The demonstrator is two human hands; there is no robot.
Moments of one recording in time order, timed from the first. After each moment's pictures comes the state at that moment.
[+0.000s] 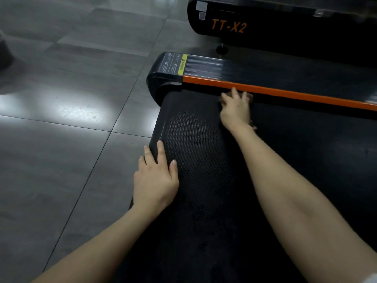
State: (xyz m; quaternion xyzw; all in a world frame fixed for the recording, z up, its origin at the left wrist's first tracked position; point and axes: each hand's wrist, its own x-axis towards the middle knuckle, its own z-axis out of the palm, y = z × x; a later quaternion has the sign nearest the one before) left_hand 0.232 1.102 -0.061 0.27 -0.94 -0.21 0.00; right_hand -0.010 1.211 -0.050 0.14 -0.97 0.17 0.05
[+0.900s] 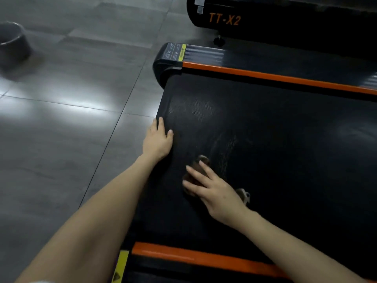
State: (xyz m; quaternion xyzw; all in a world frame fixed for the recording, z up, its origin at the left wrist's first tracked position) left_hand 0.260 1.095 -0.048 0.24 -0.92 -0.31 -0.01; right_hand 0.301 1.327 -0.052 0.53 -0.84 0.14 -0.03
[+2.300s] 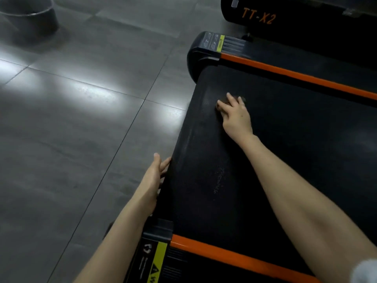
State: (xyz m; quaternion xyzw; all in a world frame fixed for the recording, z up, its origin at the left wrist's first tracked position) left_hand 0.399 1.079 -0.053 0.43 -0.52 -0.74 -0.09; right_hand 0.162 1.196 -0.045 0.29 -0.94 0.19 0.01
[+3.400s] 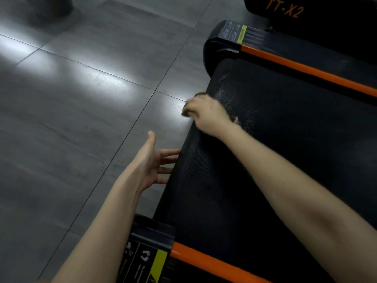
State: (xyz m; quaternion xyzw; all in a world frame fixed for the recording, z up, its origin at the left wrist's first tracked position) left_hand 0.372 1.033 -0.066 0.41 -0.47 -0.77 -0.16; right_hand 0.186 1.113 -0.049 0.52 -0.85 0.13 -0.03
